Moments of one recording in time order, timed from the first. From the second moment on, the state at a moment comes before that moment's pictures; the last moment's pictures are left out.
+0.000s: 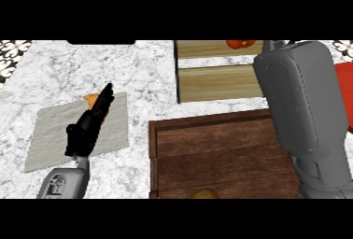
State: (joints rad) left arm -0.17 0.08 0.00 -1.43 -0.15 -0.03 0.01; right arm -1.06 -0.11 -0.10 -1.23 1.25 -0.46 0.85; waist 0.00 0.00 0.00
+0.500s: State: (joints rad) left arm -0.16 0.07 -0.01 -1.46 -0.16 -0.03 0.02; right arm -1.07 -0.12 -0.13 -1.36 1.11 -0.42 0.84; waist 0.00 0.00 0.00
